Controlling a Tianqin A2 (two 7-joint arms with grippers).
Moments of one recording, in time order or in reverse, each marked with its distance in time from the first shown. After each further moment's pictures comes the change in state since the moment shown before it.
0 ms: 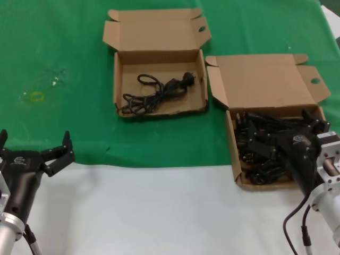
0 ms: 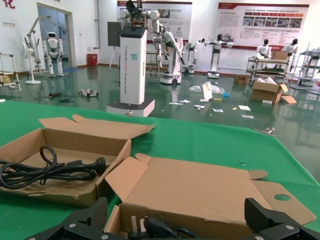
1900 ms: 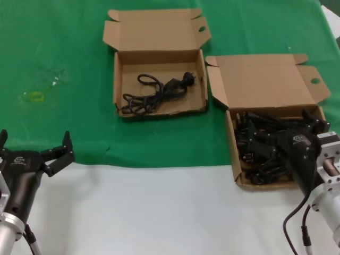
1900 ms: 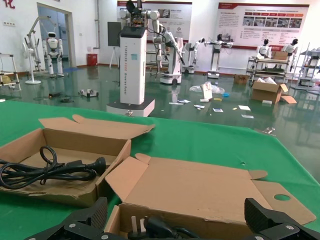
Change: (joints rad) left arm 0.000 0.000 0.000 0.000 0.000 0.000 0.000; right arm 0.000 0.000 0.000 0.000 0.000 0.000 0.000
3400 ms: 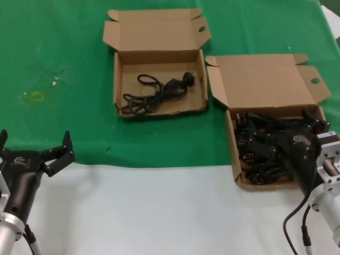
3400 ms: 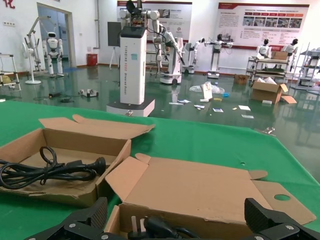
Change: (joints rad) left arm 0.000 0.000 0.000 0.000 0.000 0.000 0.000; right arm 0.000 0.000 0.000 0.000 0.000 0.000 0.000
